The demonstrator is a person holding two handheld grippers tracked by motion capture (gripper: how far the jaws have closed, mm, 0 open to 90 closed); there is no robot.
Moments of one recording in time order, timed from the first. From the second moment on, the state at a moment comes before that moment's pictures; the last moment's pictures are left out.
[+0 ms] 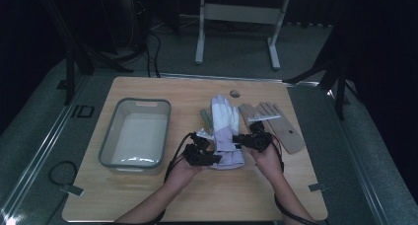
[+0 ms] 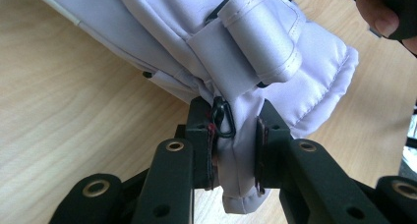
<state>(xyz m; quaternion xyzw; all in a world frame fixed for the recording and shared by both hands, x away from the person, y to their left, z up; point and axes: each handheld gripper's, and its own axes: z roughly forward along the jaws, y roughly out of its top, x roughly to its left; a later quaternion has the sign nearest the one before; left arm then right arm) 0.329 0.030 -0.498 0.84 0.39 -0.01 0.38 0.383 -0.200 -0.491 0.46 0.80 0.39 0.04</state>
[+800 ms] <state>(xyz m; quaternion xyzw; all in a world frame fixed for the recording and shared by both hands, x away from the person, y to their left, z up) 0.332 0.089 -0.447 0.84 0.38 0.00 0.39 0.388 -0.149 -0.440 0.42 0.80 0.42 0.04</state>
